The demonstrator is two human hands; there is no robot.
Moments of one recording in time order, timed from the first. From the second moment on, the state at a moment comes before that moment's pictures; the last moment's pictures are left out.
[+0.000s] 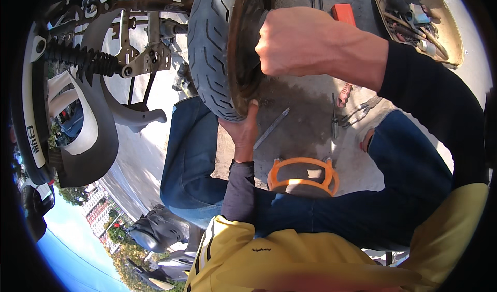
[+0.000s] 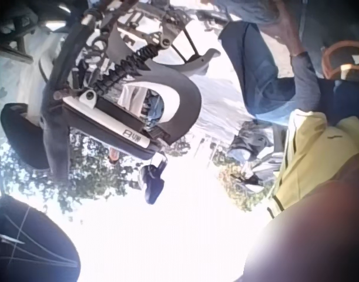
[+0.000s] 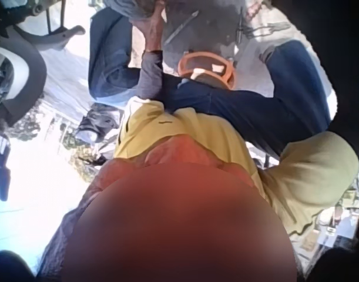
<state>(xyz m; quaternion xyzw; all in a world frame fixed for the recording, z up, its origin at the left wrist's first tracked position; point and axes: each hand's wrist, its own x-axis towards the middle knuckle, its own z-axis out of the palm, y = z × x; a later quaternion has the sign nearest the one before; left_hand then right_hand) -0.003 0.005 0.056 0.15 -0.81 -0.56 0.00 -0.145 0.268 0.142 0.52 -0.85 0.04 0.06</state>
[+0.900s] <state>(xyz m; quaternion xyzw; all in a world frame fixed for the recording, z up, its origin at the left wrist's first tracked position) -0.028 -0.026 0.079 0.02 -0.86 -0.50 0.04 0.108 0.115 -0.031 -0.24 -0.52 0.78 -0.26</state>
